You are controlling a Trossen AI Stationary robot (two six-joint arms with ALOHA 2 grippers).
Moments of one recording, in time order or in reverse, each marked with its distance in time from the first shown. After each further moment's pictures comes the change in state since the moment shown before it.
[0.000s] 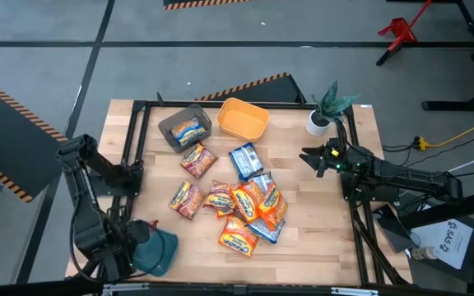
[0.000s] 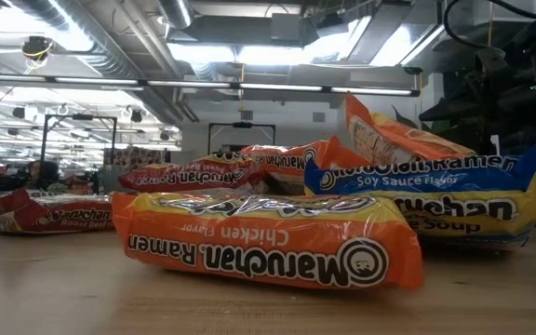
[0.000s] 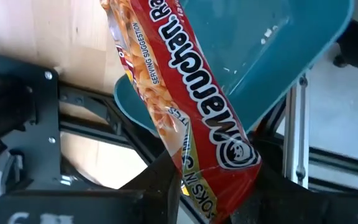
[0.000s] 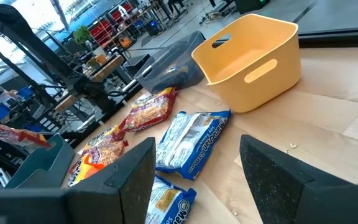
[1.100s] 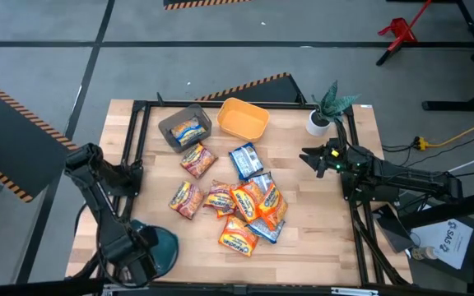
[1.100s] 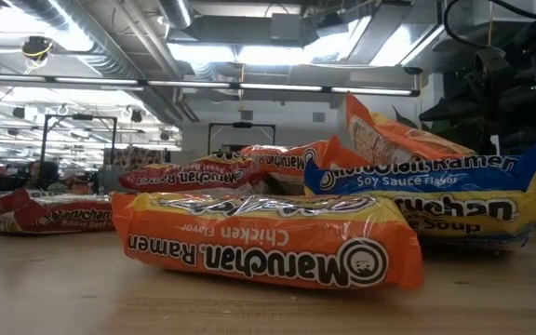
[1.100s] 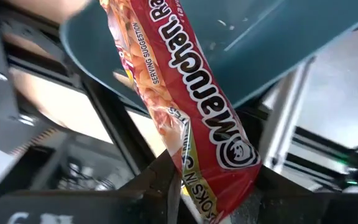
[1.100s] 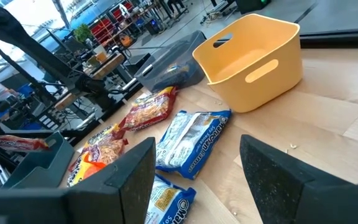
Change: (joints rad) left arm 0.103 0.113 -0.042 0.067 0.290 -0.052; right arm 0.000 0.000 0.000 -0.001 -0.004 -0.020
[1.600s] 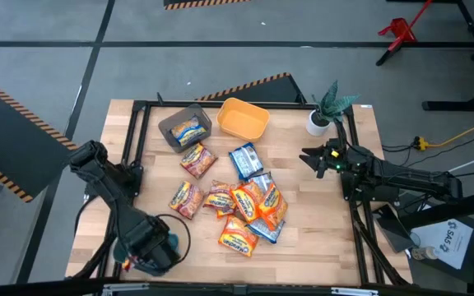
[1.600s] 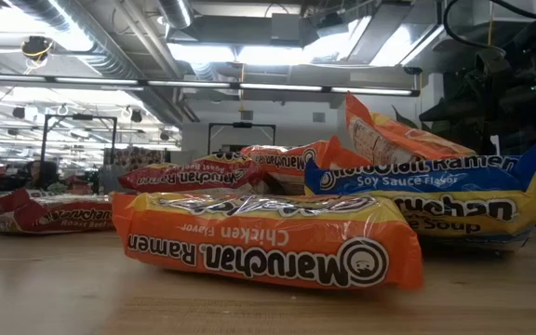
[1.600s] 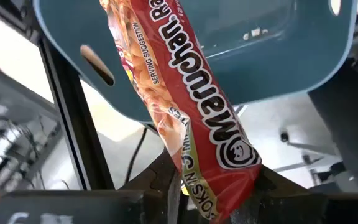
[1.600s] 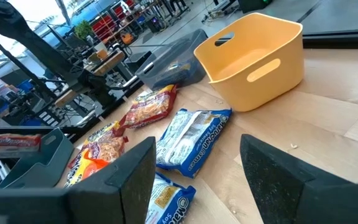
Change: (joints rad) left arm 0.162 0.000 0.000 0.088 0.102 -0.295; right arm 0.000 0.000 0.000 -0.001 -0.010 -0.011
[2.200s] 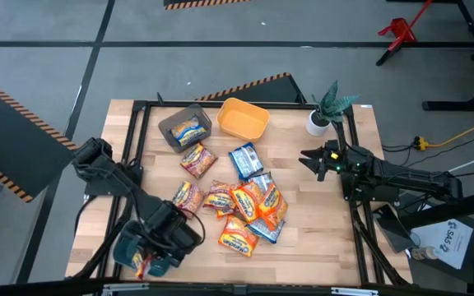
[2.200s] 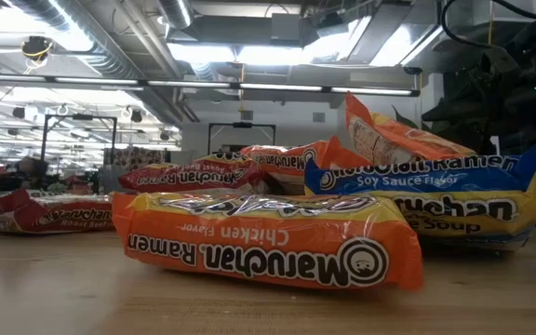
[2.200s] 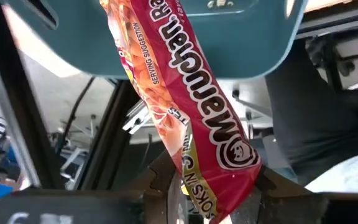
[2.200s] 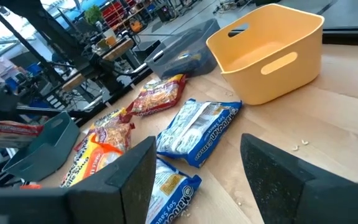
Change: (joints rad) left arm 0.166 -0.001 -0.092 0.198 0.266 -0.158; right arm 0.000 0.000 0.000 -0.009 -0.054 -0.052
